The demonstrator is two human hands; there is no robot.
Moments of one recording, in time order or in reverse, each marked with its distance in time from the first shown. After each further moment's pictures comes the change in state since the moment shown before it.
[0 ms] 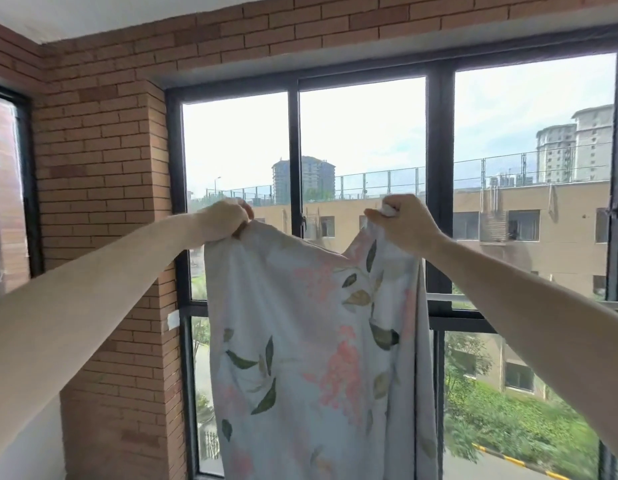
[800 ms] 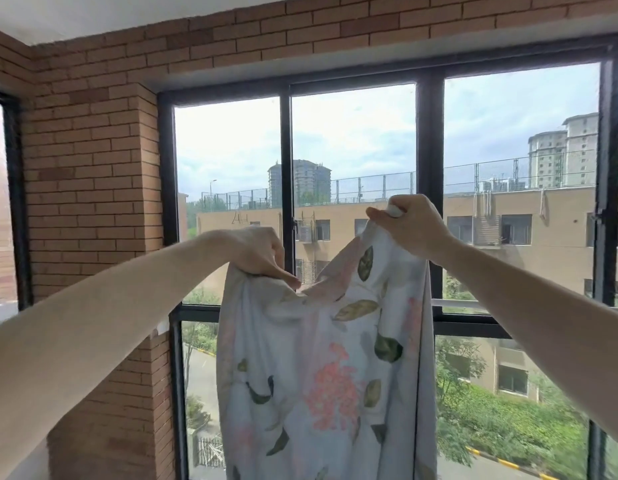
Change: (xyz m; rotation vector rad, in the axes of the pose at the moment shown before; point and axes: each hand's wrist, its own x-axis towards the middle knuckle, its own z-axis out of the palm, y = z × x) left_hand 0.005 0.030 0.054 0.634 -0.284 0.251; right_hand -0.013 0.000 -0.037 0.012 0.078 -0.047
